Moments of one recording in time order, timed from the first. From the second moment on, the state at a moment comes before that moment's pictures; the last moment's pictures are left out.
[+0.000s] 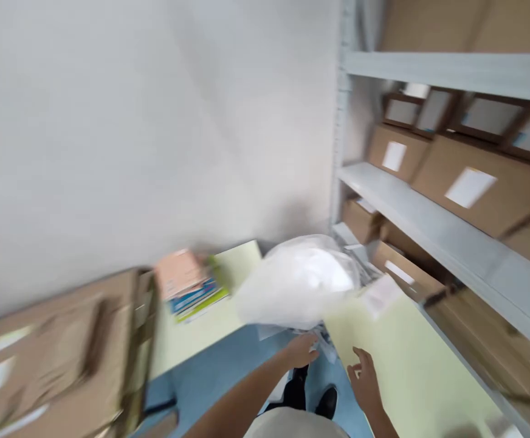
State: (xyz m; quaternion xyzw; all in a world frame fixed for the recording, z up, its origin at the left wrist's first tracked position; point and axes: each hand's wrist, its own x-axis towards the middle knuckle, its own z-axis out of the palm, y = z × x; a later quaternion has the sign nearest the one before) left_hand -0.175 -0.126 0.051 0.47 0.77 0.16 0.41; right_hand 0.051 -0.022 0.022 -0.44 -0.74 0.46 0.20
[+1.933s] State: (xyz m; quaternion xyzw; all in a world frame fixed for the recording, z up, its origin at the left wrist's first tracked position) left_hand -0.476 -0.816 0.050 -0.35 0.85 0.40 0.03; right_hand -0.463 -0.487 0.009 -0.10 -0.77 0.62 -0.10
